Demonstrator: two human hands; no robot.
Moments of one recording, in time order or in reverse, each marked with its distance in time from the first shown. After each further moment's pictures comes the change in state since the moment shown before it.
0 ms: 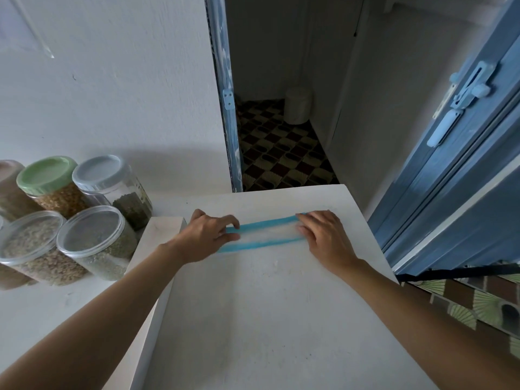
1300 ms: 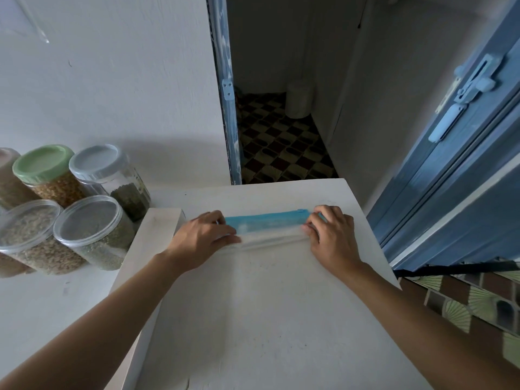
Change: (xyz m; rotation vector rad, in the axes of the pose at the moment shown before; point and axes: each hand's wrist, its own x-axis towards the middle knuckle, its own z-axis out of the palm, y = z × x) left_hand -0.024 -0.002 0.024 -0.021 0.251 0.123; right_hand -0.018 -0.009 -0.013 -0.116 0.079 0.065
